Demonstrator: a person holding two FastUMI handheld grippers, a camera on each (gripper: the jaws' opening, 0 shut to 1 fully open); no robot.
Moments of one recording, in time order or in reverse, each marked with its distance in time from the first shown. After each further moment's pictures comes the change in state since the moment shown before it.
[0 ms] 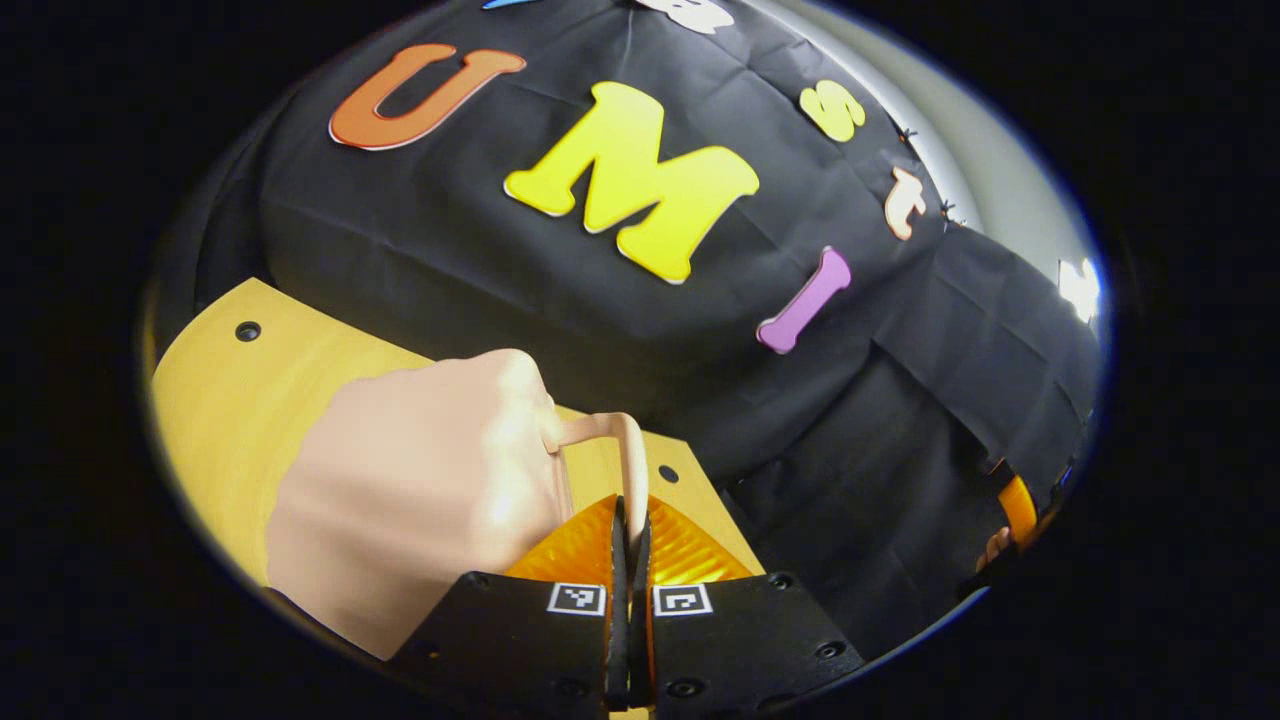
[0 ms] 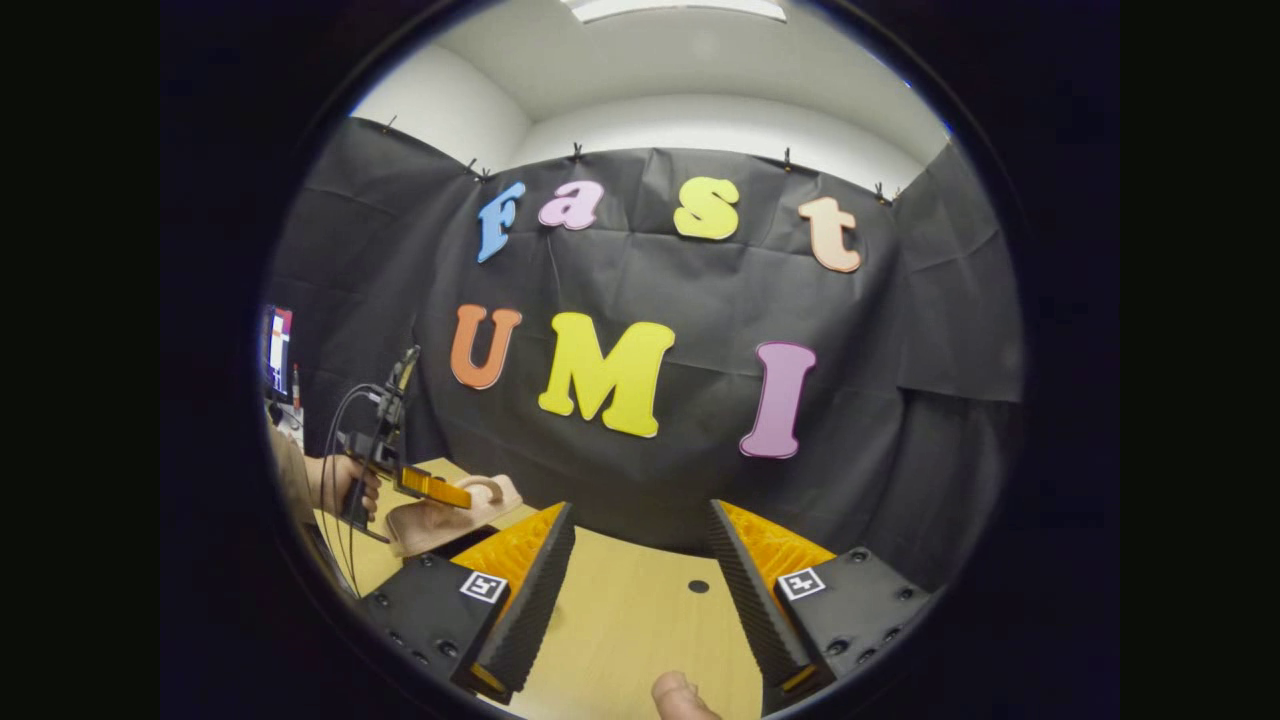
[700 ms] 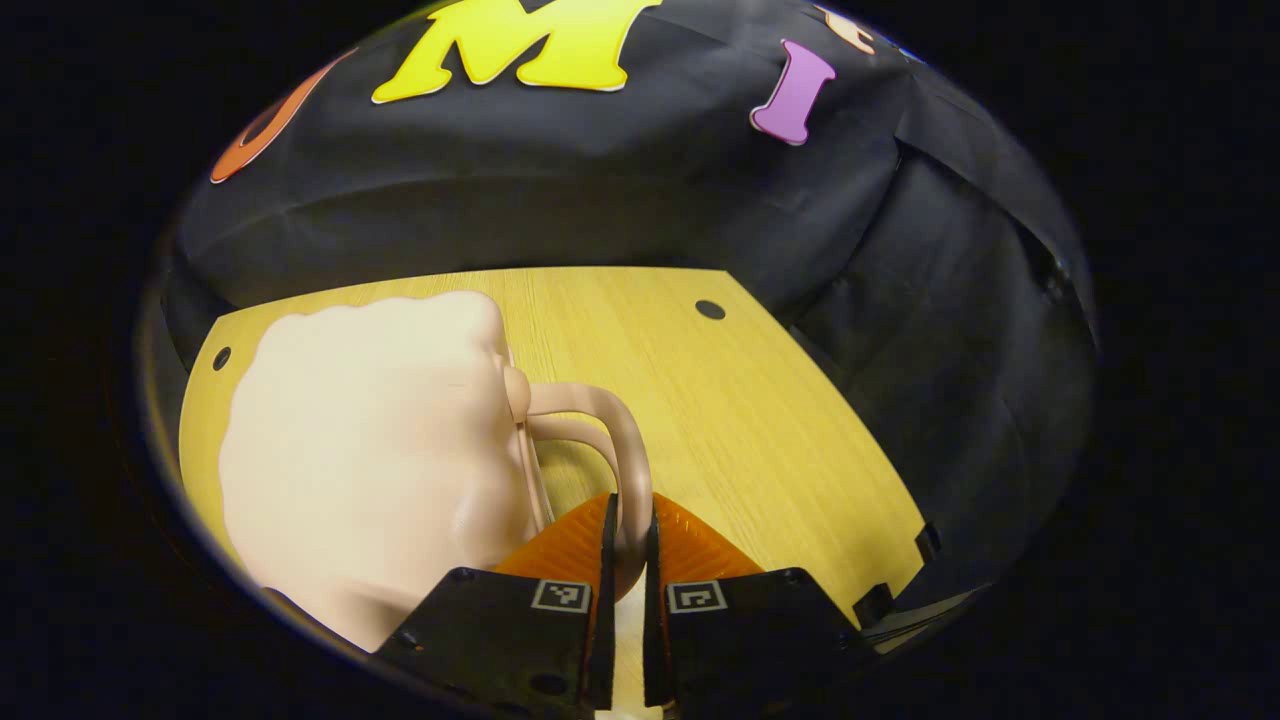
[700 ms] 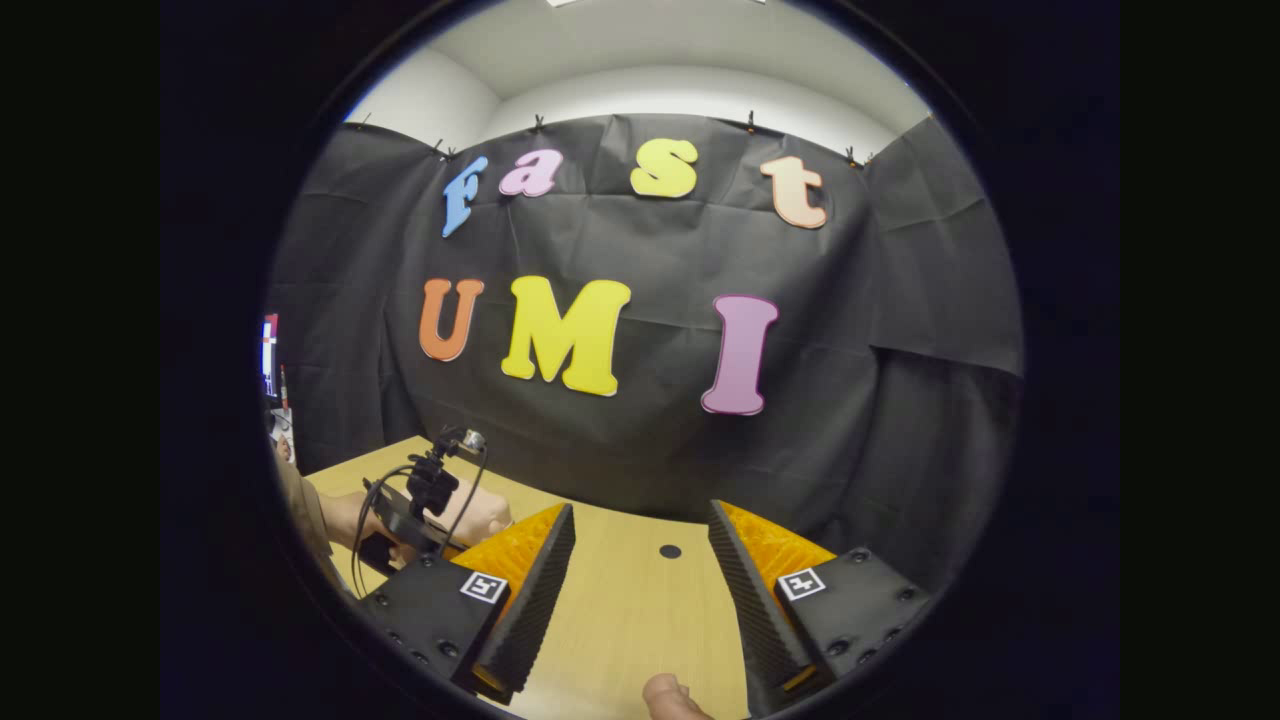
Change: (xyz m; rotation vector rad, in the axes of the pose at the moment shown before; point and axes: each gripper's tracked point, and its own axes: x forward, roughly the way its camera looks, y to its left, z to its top) left arm 0.071 -0.004 -0.136 0.301 0.416 0.201; right arm -0.002 -0.063 -0.048 0.052 0.109 -0.107
